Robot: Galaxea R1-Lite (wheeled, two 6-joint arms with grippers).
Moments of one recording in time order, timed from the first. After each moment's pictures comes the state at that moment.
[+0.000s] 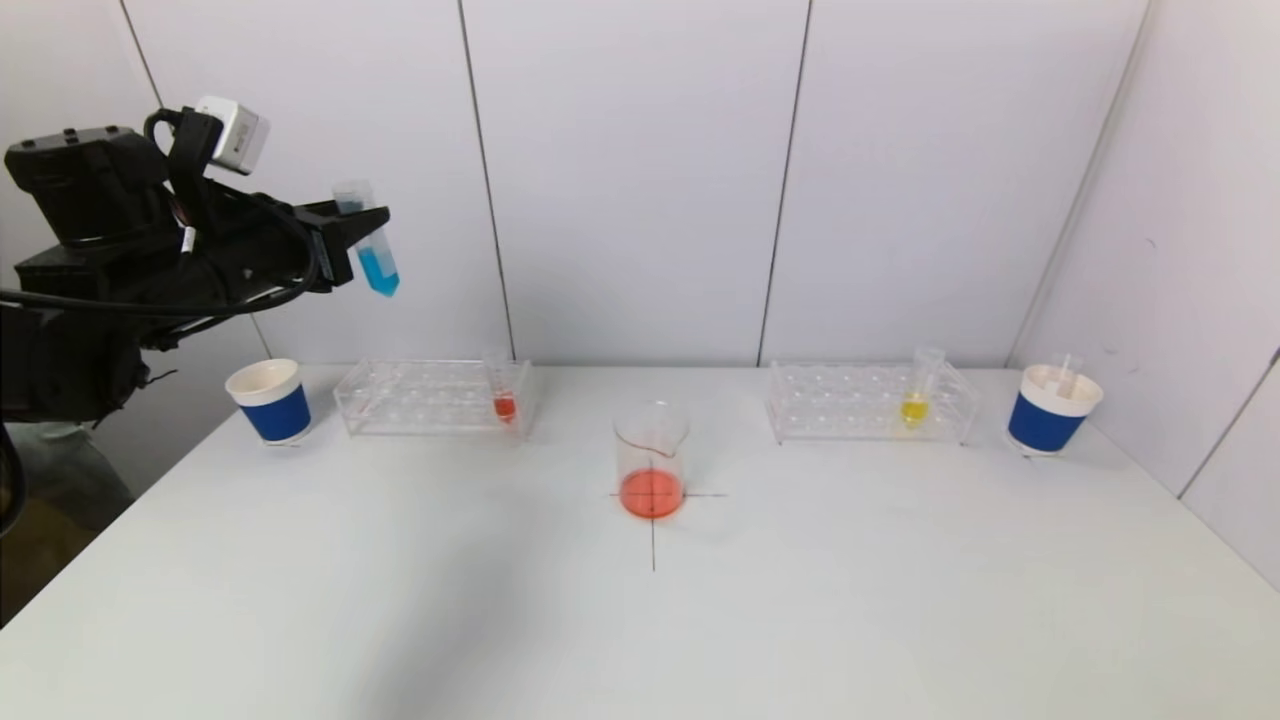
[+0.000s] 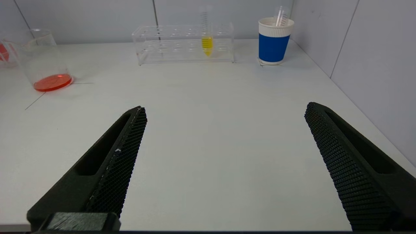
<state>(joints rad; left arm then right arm) 0.04 1.79 -1.11 -0.80 -0.45 0.08 0.01 0.00 0.00 -0.01 -0.03 0.04</state>
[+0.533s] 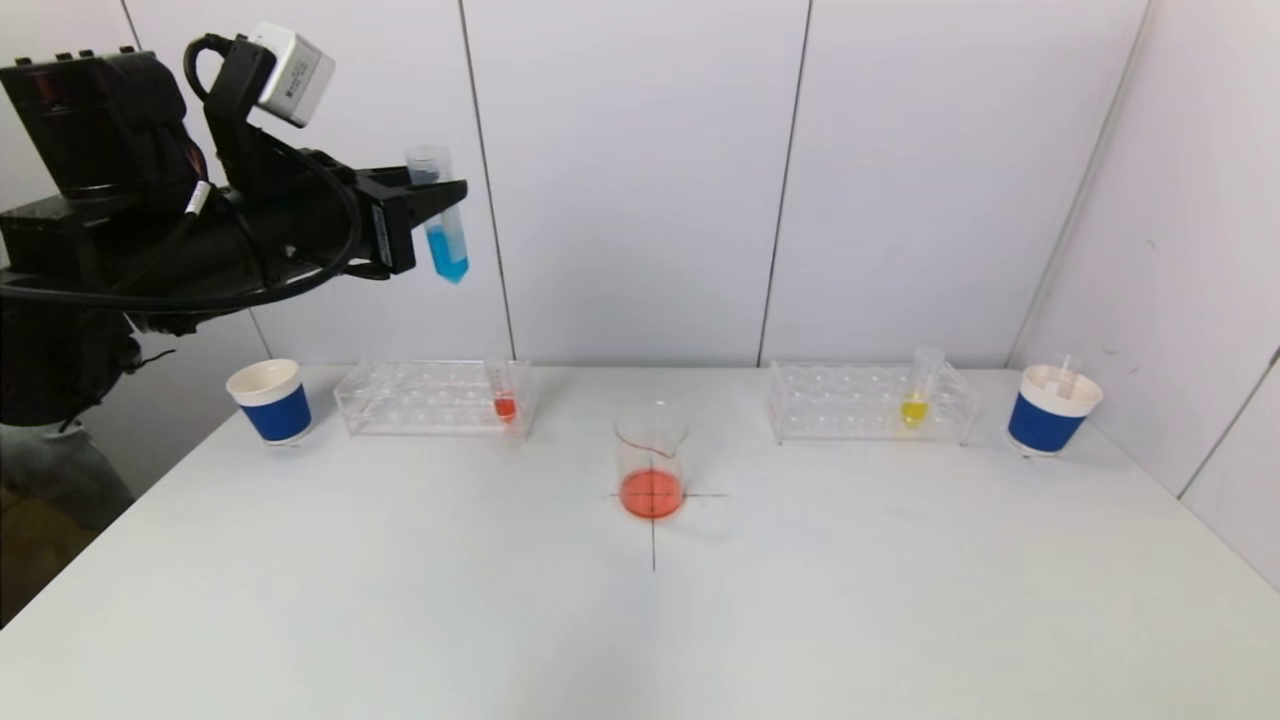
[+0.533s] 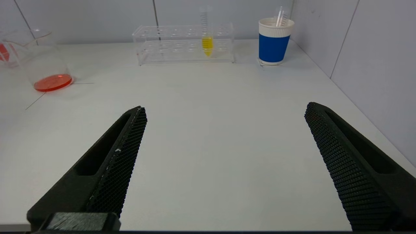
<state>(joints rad) -0.20 1.64 -1.13 -0.63 -0.39 0.16 0.01 0.00 0.00 -0.01 -0.03 0.04</state>
